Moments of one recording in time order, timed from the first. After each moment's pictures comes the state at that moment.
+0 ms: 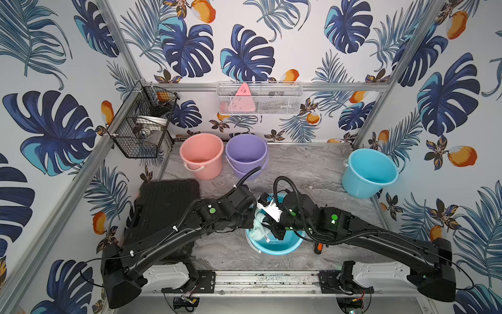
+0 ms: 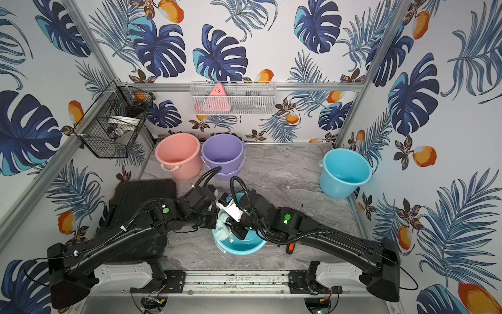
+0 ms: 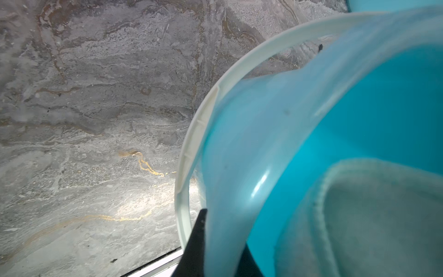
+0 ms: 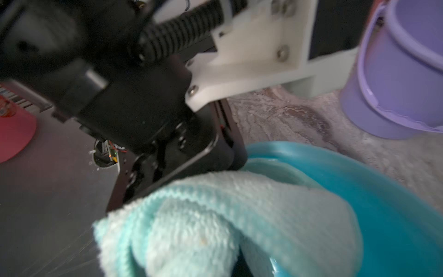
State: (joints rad) left arm -0.86 1.36 1.11 -0.89 -0.01 -0.81; right arm 1.11 1.17 1.08 -0.50 -0.04 0.08
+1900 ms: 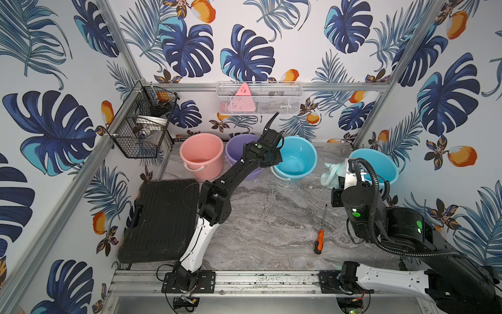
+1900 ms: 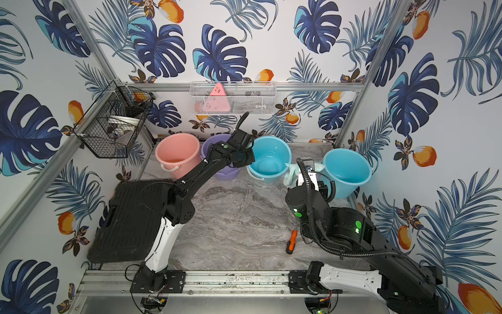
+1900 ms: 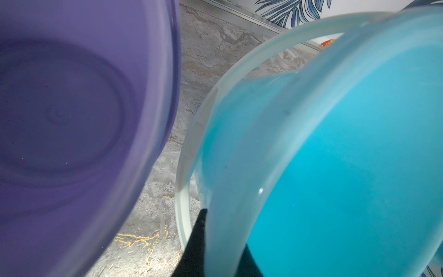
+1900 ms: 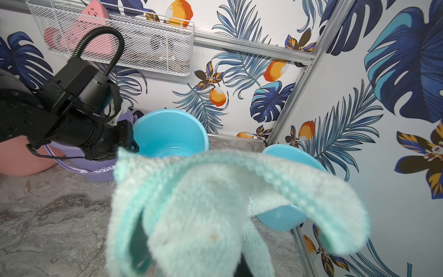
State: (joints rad) left arm -0.55 2.51 2.38 -0.91 -0.03 -0.79; right arm 1.10 0.93 1.40 -1.02 1.13 0.34
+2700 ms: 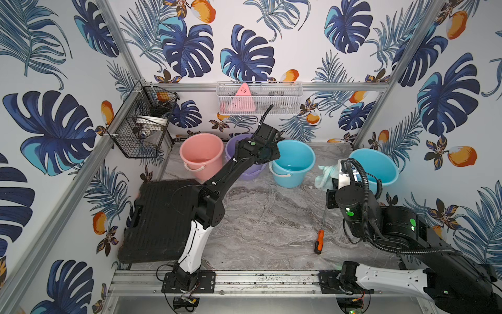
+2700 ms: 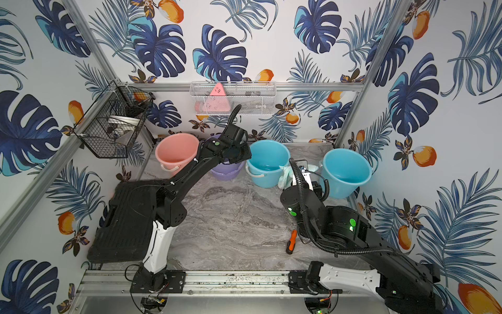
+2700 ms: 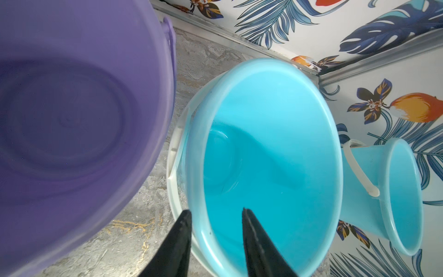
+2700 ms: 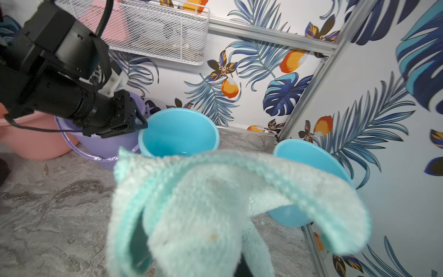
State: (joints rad) left arm -0.54 2.35 2.28 -0.89 0.01 -0.79; right arm 1.09 0.97 1.38 -1.03 1.02 0.36
